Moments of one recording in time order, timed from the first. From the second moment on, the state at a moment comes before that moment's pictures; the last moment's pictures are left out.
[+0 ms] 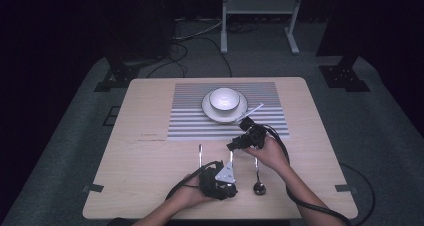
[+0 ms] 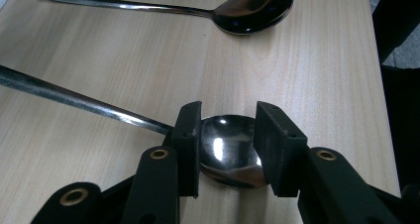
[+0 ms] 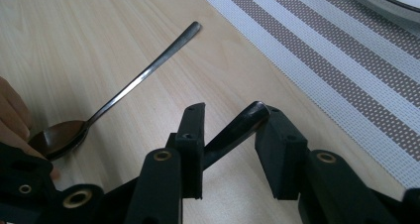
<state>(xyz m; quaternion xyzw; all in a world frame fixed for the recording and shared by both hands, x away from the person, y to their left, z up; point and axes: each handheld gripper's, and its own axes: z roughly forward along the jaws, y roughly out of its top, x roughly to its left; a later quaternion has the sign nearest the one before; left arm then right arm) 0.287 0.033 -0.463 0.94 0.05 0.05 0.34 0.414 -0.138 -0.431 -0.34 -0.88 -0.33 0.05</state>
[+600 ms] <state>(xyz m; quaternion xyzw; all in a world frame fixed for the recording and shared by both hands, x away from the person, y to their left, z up) 0.288 0.035 -0.458 0.94 0.06 0.04 0.34 0.415 -0.141 -0.427 -0.35 -0.86 -0.36 0.07</state>
